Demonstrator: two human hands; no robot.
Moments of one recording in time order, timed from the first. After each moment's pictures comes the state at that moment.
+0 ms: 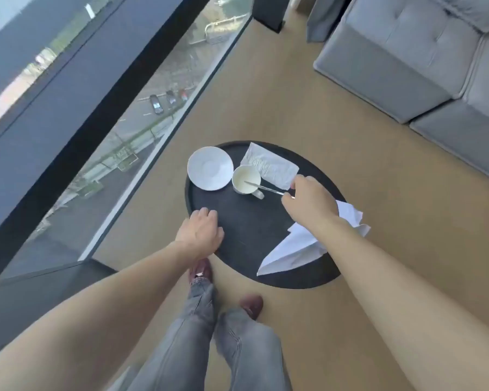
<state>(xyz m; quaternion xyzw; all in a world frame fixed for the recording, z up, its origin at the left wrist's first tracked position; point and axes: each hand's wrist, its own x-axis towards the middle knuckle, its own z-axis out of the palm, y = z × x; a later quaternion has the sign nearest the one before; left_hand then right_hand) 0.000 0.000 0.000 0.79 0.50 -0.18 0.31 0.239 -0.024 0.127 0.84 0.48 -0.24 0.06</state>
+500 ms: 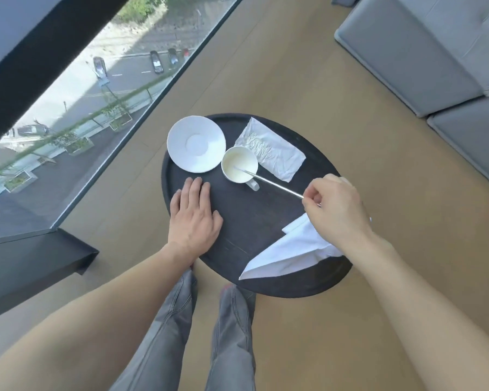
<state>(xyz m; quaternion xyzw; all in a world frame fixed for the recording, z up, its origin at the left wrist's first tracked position) 0.038 -0.027 -0.076 0.78 0.59 0.02 0.20 0.293 -0.041 0.091 0.79 0.57 -0.21 -0.01</state>
